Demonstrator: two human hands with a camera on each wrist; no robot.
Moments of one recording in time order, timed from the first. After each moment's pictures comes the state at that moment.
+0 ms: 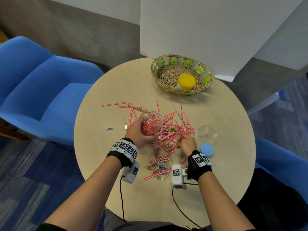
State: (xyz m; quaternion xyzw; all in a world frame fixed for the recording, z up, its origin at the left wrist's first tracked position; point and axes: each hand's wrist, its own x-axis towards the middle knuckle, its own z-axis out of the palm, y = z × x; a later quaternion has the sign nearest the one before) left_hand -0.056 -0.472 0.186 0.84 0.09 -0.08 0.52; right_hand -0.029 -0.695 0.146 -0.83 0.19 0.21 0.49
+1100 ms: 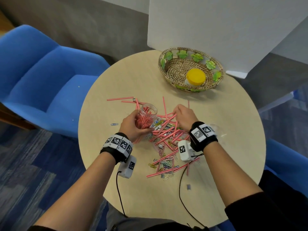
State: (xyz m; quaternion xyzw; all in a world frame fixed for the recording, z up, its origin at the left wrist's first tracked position) left_hand -0.051 -0.438 0.182 0.84 0.13 -0.06 0.52; right_hand 0.049 -0.651 0.201 -0.92 -0.09 0.18 0.33
